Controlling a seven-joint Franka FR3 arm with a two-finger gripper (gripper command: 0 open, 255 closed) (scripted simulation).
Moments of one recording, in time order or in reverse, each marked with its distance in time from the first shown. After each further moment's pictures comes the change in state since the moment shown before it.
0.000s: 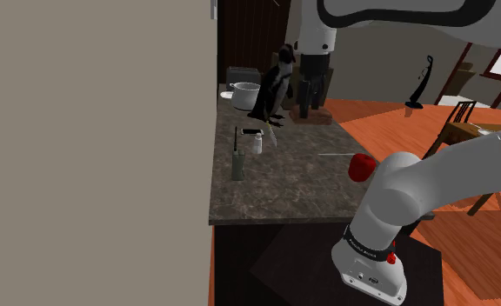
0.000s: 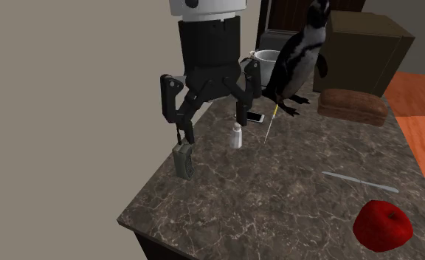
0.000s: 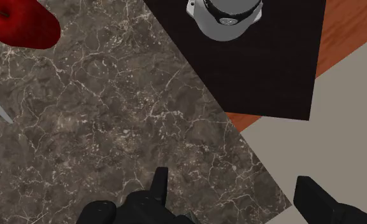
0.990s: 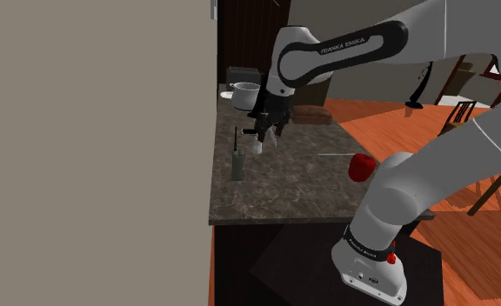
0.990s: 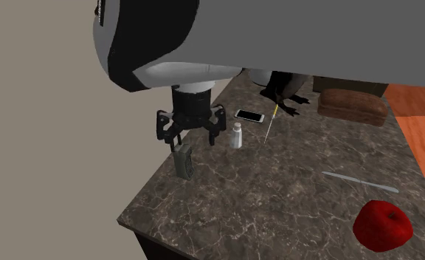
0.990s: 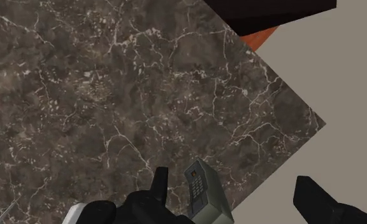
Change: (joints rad) arm -0.030 0.225 0.012 -0.206 0.081 0.610 0.167
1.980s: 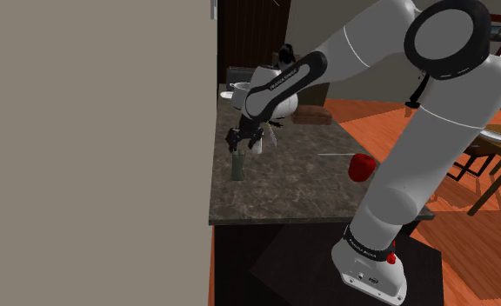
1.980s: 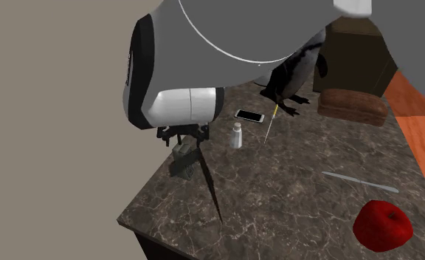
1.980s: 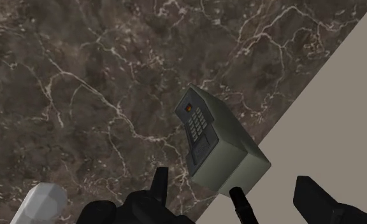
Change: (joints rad) arm -0.003 0.442 0.002 0.066 0.097 0.553 0.096
